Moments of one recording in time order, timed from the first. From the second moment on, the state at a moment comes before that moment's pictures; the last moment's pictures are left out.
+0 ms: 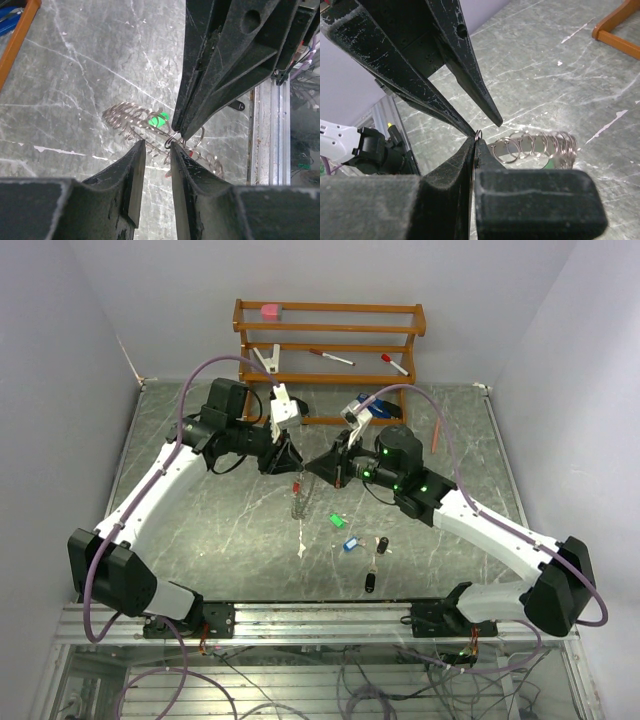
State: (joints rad) left arm -0.41 1.41 1.36 -0.68 0.90 0.51; right arm 0.76 1.28 1.00 0.11 -0.34 0.34
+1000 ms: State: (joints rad) left arm -0.40 1.40 1.36 -0.72 1.03 0.55; right arm 0.77 1.24 0.97 0.13 -0.33 0.35
